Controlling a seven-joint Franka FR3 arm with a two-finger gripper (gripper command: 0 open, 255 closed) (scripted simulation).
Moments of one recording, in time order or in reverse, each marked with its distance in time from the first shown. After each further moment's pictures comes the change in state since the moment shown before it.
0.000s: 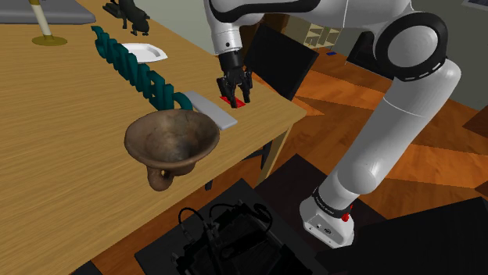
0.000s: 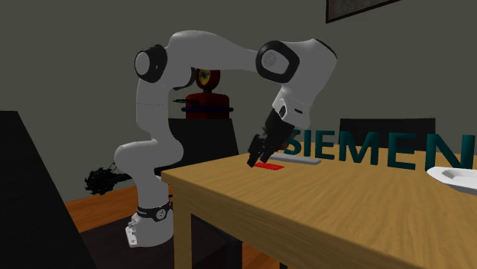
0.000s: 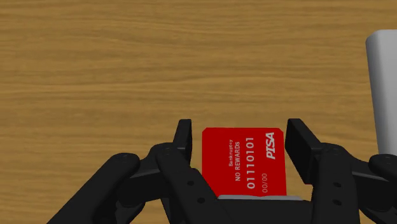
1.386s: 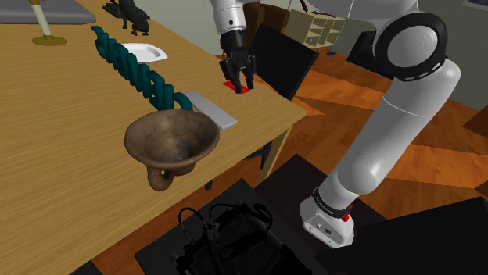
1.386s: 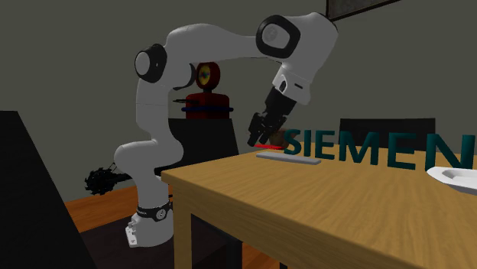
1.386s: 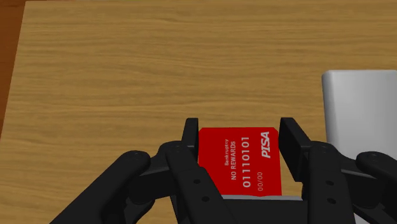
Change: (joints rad) arm 0.000 0.002 0.001 0.150 0.014 -0.158 0.016
